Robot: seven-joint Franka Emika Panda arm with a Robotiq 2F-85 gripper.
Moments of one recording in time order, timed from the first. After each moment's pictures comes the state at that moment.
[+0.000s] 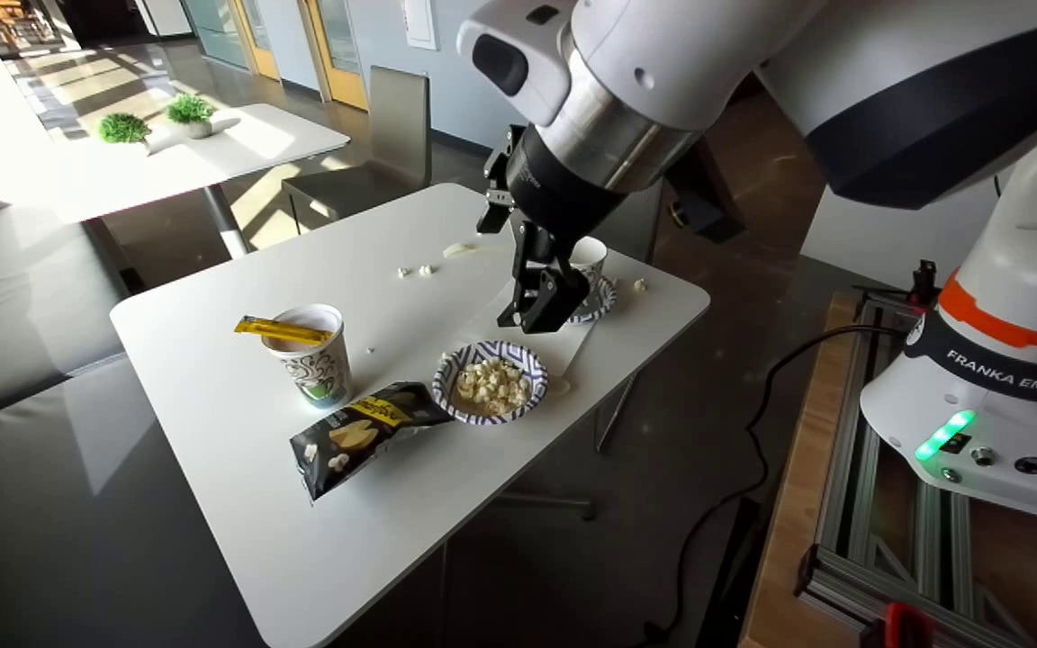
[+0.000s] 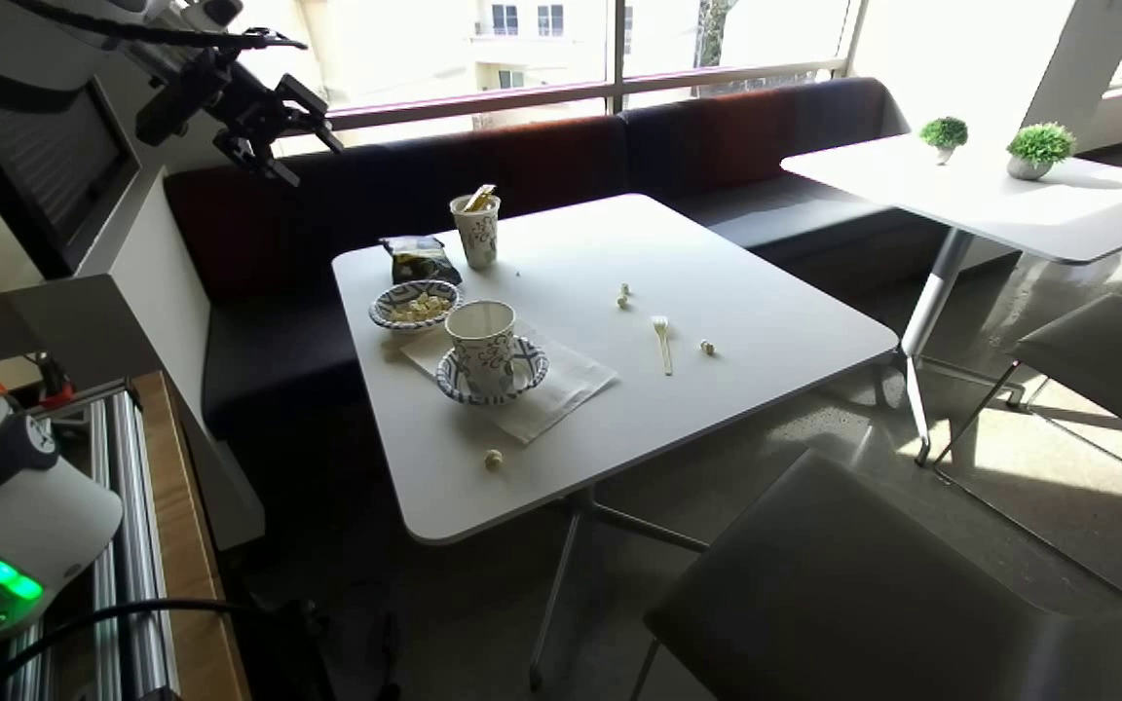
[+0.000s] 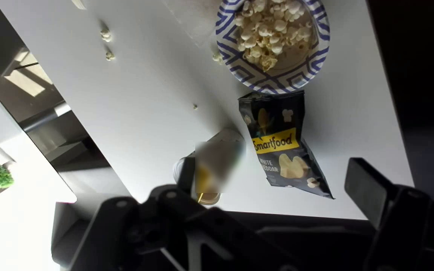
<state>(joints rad) -0.05 -0.42 0.76 -2.74 -0.60 2.80 0.30</state>
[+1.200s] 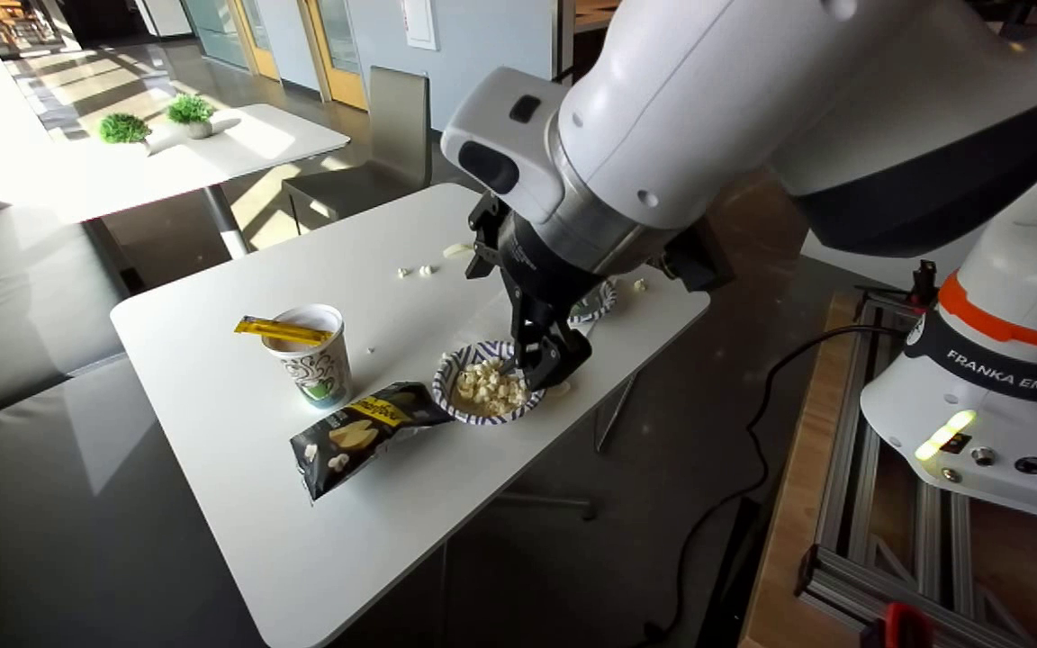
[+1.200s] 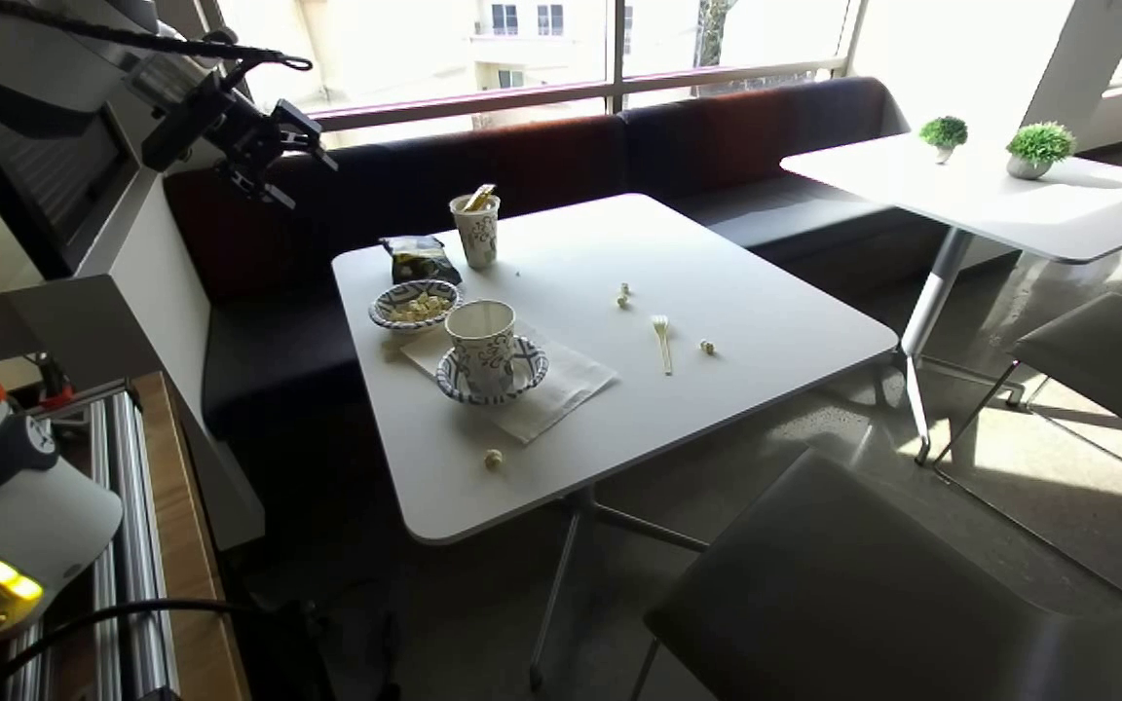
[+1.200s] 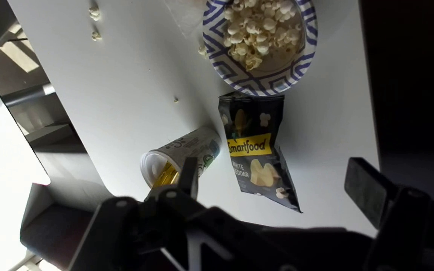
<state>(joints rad) -0.23 -0.36 1.01 -2.70 -0.74 2.80 0.39</state>
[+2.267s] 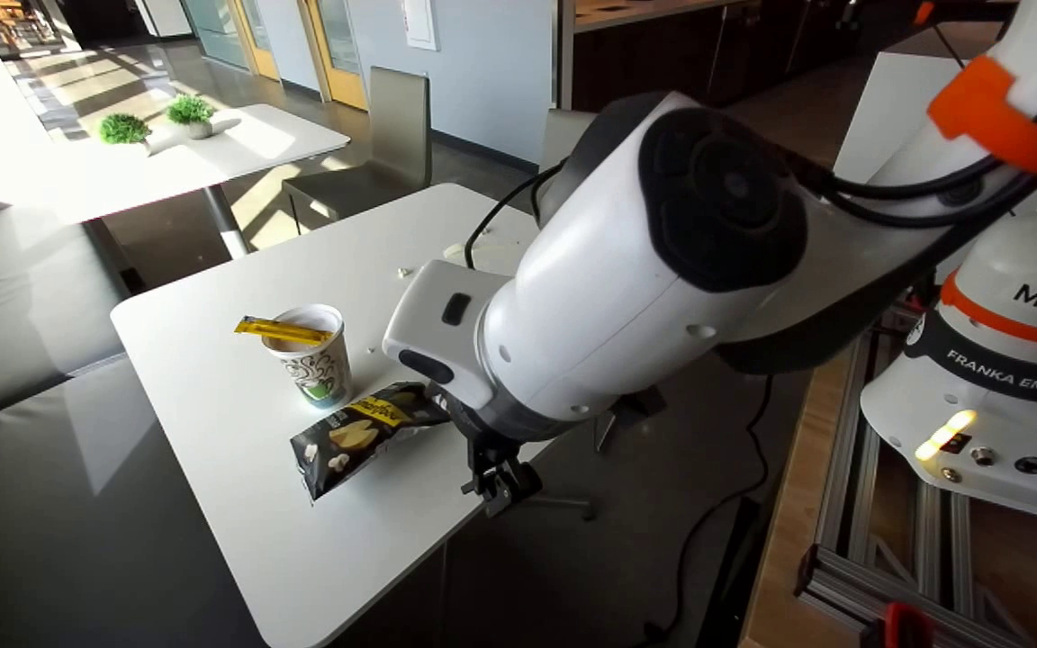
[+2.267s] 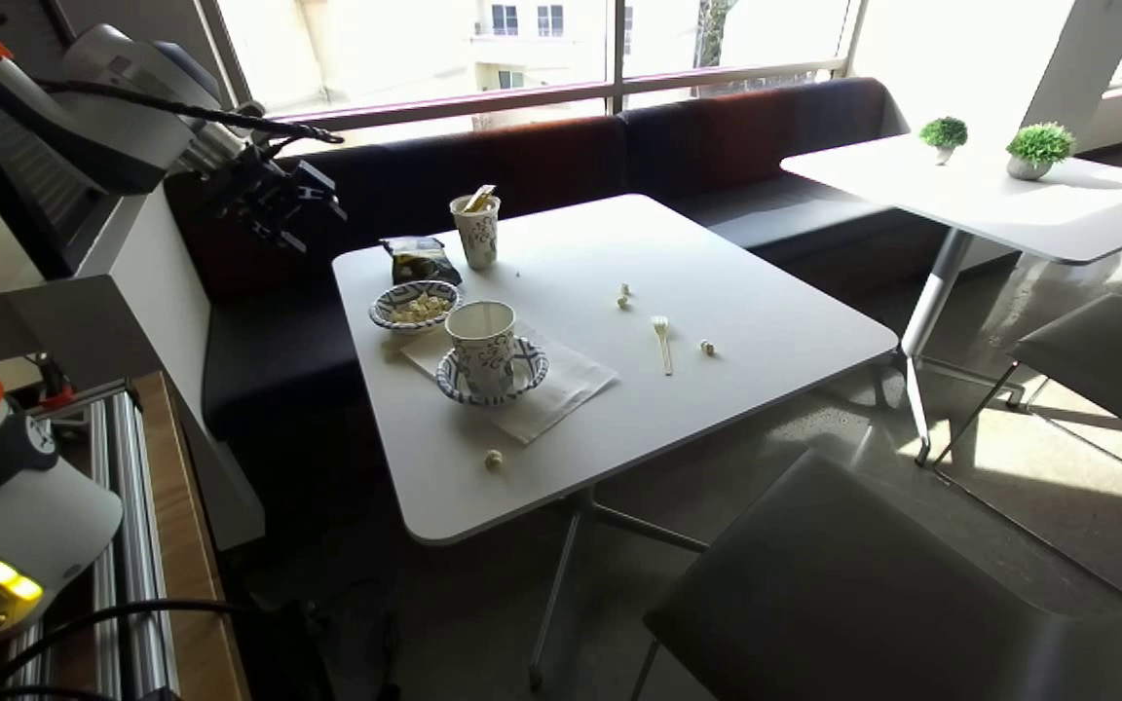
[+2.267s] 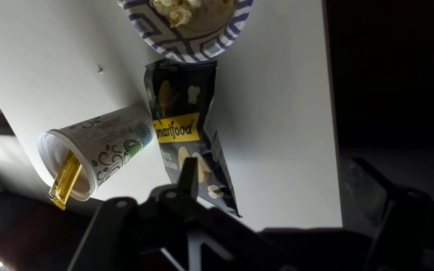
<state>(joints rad) -1.21 -0.44 2.02 -2.51 -0.87 3.01 0.59</state>
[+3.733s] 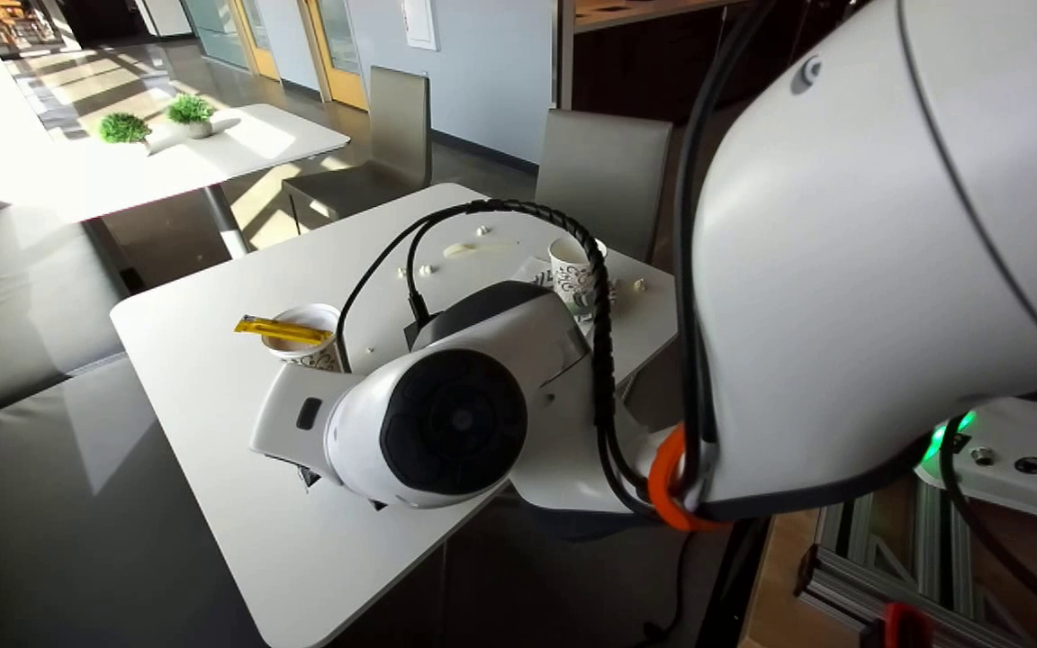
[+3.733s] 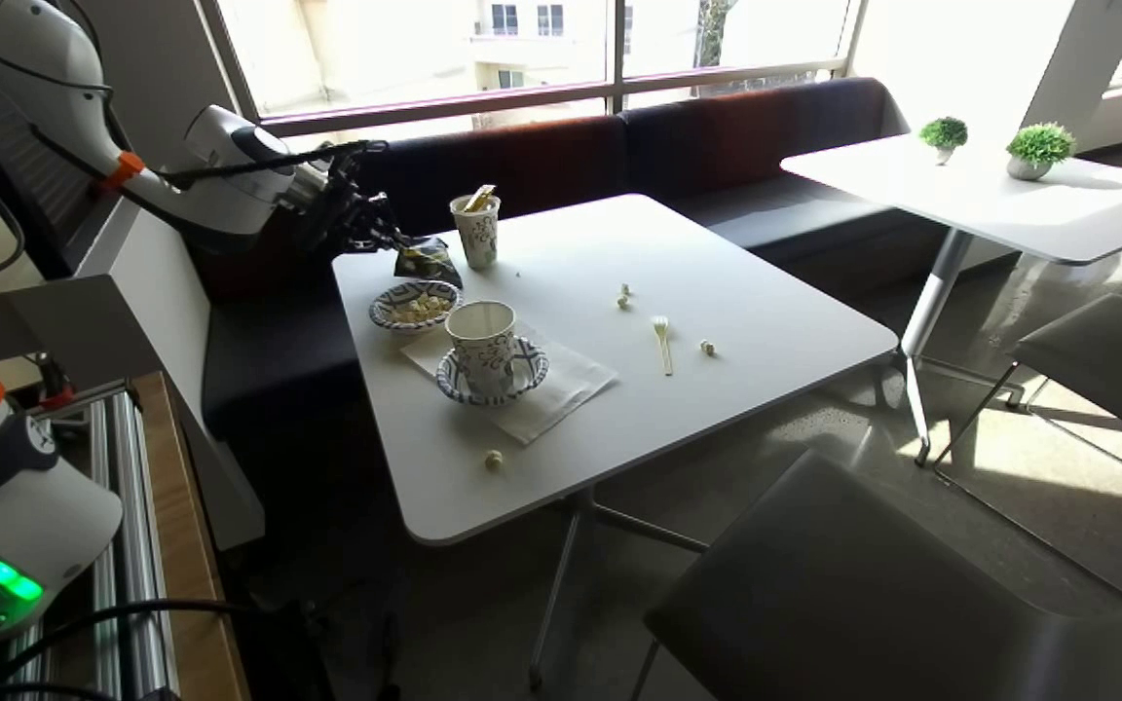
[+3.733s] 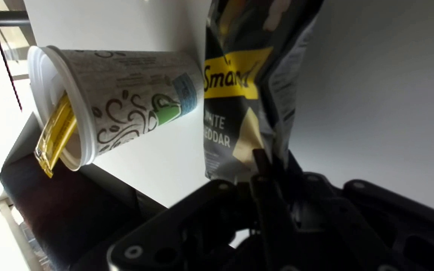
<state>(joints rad) -1.42 -1.02 2.19 -2.15 -0.20 3.12 0.06</state>
